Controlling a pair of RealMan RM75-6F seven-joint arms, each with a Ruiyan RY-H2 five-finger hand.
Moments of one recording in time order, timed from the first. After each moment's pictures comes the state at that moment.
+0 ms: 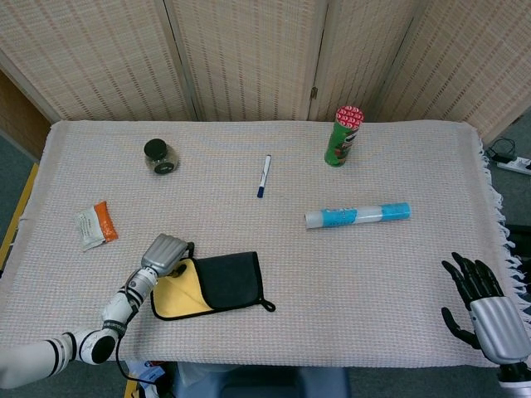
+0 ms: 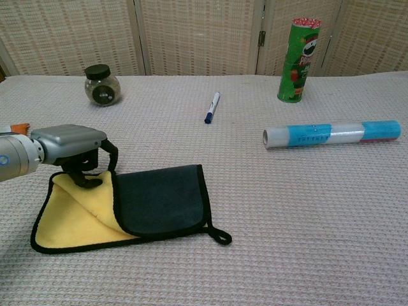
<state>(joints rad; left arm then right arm) -0.73 -1.53 -0.09 -1.34 1.11 0.80 0.37 -0.01 -1.05 -0.05 -1.66 -1.71 1.59 0.06</state>
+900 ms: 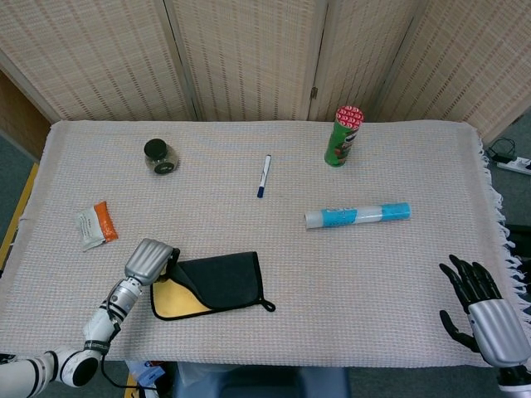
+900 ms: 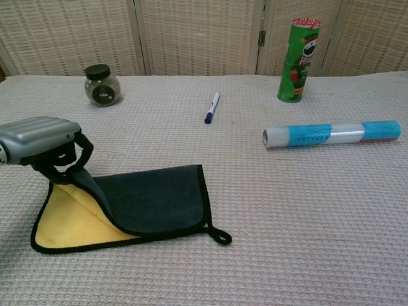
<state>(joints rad) -0.62 -1.46 -0.04 -1.44 1.25 1.01 0.31 -0.02 -1.05 -0.06 -1.67 -1.74 1.60 0.06</state>
